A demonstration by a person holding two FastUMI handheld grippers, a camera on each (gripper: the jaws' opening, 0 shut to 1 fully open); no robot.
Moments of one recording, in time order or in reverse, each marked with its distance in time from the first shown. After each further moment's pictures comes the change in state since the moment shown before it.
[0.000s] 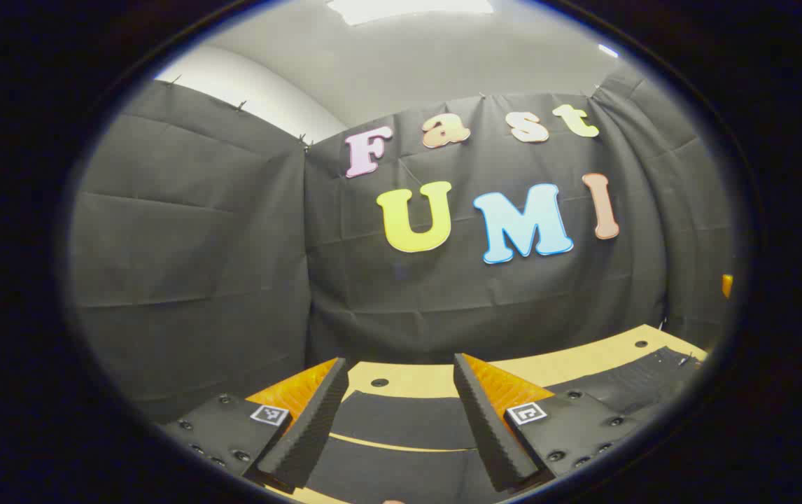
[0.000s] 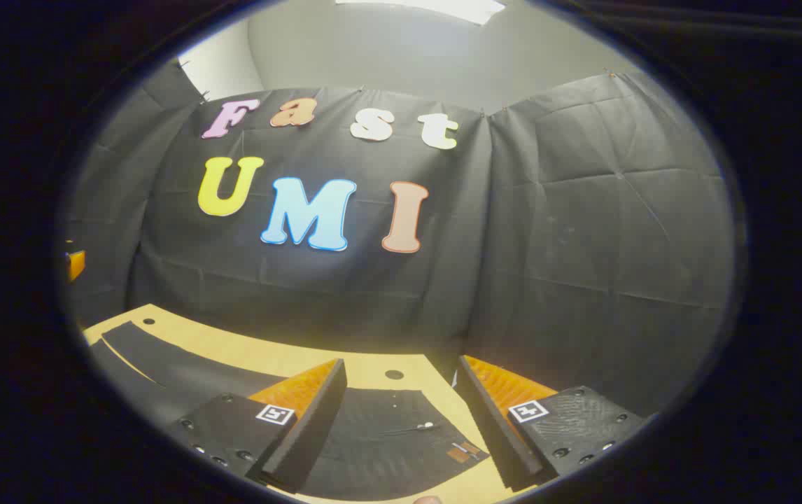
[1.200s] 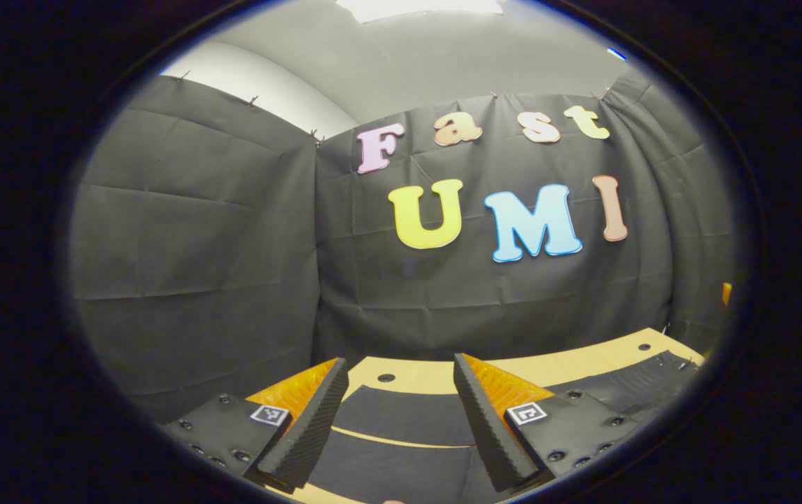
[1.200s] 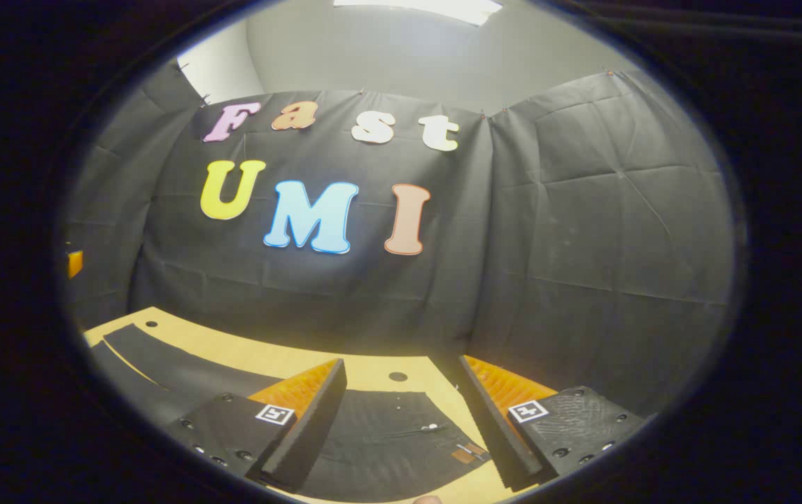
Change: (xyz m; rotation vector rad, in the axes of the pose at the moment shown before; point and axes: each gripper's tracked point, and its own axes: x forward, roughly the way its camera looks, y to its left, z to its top) left arm -0.007 0.013 -0.007 -0.023 0.022 0.033; right arm -0.001 0.009 -0.006 0.035 0.000 0.032
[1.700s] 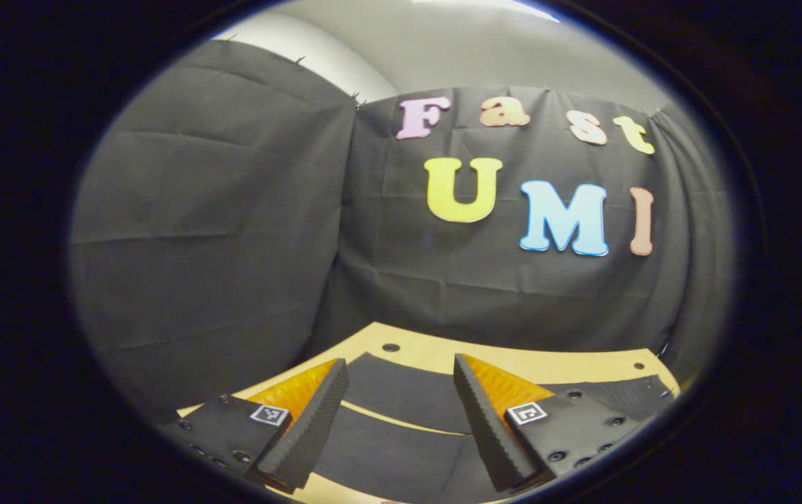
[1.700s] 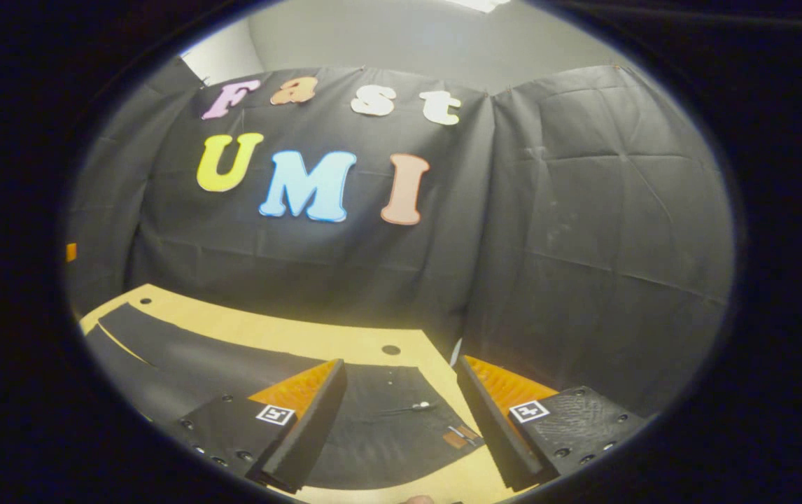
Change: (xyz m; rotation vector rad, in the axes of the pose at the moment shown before) left arm 0.009 0.044 -0.051 -0.249 0.157 0.079; right arm 0.009 -0.026 -0.053 -0.029 0.167 -0.058
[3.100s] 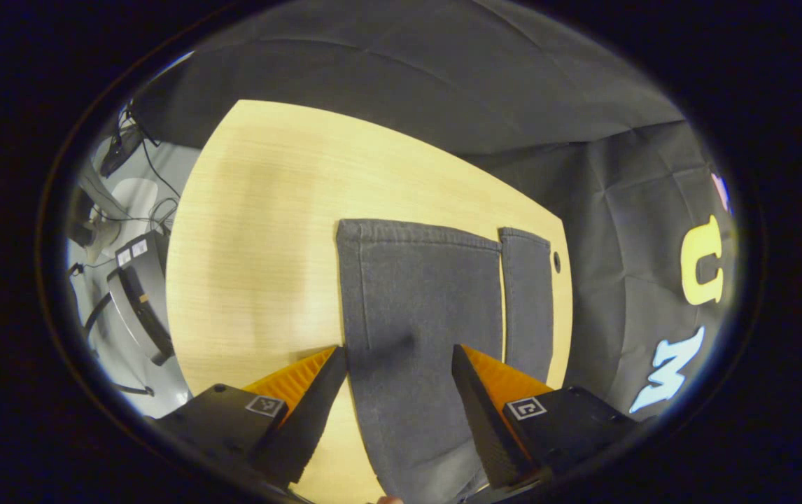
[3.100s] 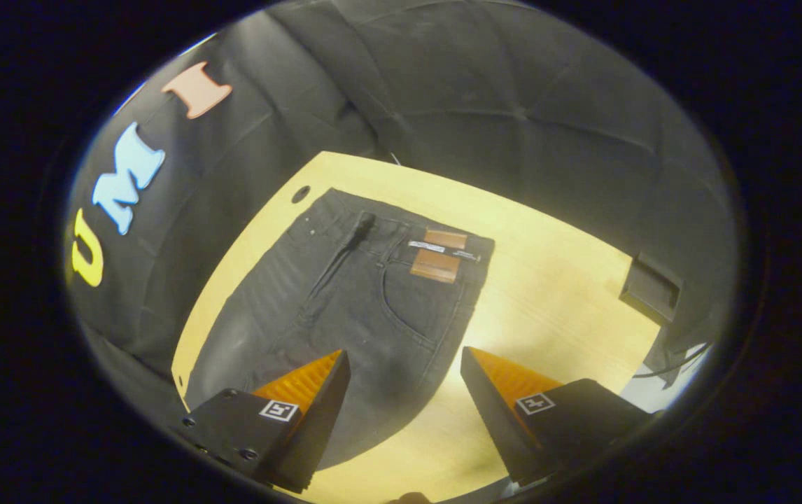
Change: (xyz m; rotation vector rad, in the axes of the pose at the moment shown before) left arm 0.024 0.208 -0.234 -1.049 0.615 0.515; right arm 0.032 -0.023 -0.221 0.787 0.788 -0.150
